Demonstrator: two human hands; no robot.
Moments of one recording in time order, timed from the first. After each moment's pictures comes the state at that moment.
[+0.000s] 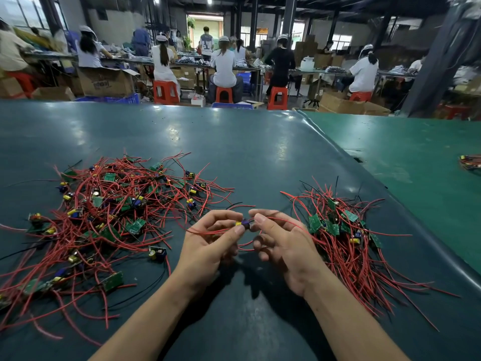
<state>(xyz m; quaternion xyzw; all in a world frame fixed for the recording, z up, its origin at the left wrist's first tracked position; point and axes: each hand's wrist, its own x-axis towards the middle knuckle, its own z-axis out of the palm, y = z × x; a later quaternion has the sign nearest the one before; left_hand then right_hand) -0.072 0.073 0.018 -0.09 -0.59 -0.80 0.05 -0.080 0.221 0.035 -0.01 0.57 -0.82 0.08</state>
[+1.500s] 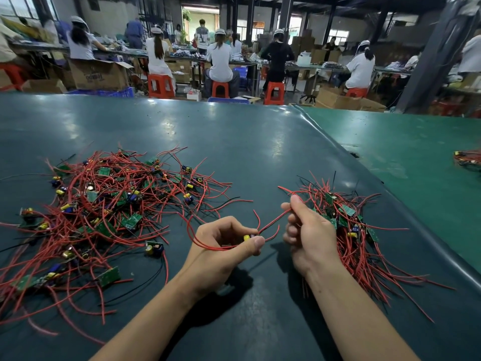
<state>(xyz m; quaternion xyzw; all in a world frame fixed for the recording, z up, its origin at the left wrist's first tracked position) -0.061 0.083 0.021 -0.15 -0.66 -0.74 0.04 -0.099 0.241 0.031 0.15 0.50 -0.84 -0.09</state>
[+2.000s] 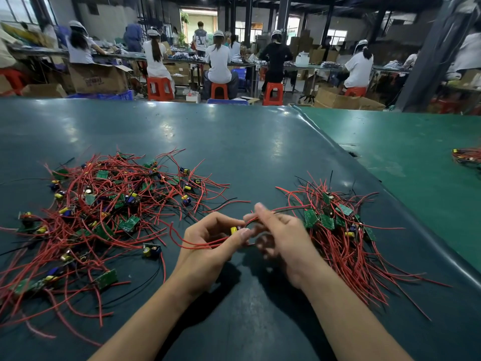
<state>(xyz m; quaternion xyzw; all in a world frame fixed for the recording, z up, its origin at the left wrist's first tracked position) -0.065 0.078 0.017 -0.14 -0.66 -0.73 0.09 -0.087 0.225 0.030 0.04 0.65 -0.76 0.05</state>
